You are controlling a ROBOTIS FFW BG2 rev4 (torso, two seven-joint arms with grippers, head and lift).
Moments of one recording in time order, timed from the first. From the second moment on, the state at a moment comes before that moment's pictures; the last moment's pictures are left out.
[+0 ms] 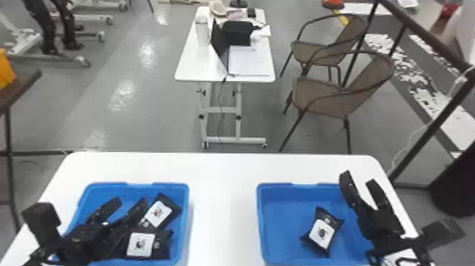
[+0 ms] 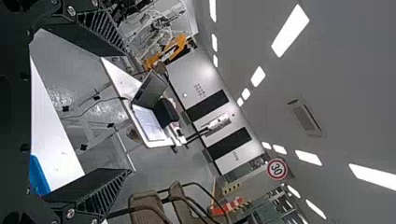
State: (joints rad) left arm 0.32 0.18 0.19 -1.66 0.44 0.23 -0.45; right arm 0.15 0.00 -0.22 -1.29 -0.59 -0.30 0.55
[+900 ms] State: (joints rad) left arm 0.23 0.18 0.25 -1.76 0.44 0.93 -0.22; right arm 0.15 0.00 -0.21 -1.29 -0.63 -0.26 0.57
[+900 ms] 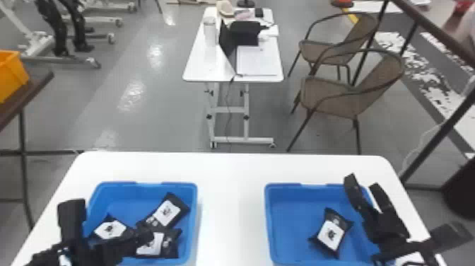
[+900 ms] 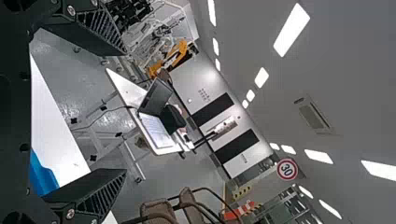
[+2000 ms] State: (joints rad) left arm 0.03 0.22 0.19 -1.47 0.47 1.03 -0.21; right arm 0.15 0.00 -0.21 -1.27 -0.66 -0.25 0.58
